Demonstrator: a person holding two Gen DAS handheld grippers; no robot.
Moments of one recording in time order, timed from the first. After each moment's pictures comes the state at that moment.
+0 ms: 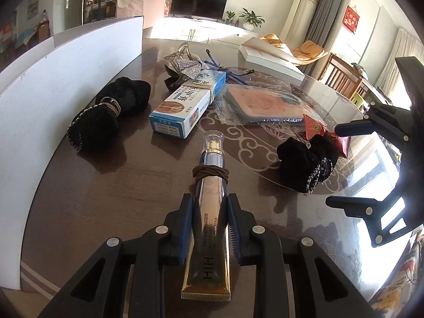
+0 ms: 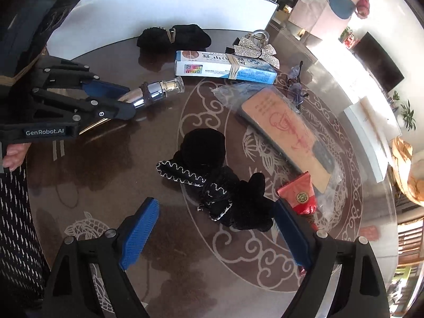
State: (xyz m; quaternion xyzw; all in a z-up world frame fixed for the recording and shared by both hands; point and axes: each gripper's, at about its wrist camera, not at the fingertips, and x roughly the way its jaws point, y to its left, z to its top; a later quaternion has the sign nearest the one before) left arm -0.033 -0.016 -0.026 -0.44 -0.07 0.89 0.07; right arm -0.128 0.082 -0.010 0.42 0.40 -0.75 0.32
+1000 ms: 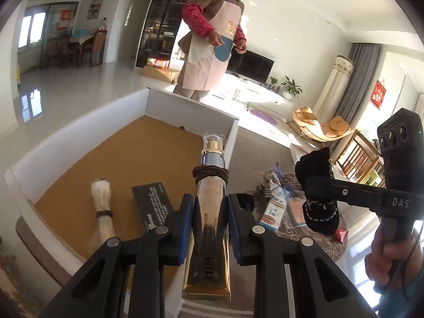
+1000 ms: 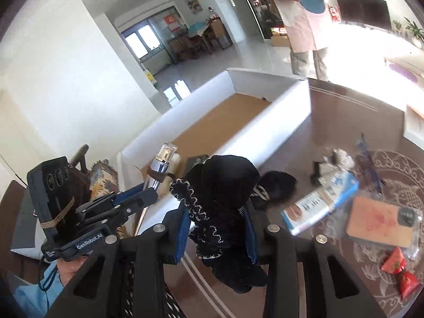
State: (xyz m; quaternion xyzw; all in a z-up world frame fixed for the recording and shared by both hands) left arm 0.014 -0.224 0.122 -0.31 -0.16 0.93 -0.06; right arm -0.167 -0.070 0.130 0.42 -0.03 -0.79 0.45
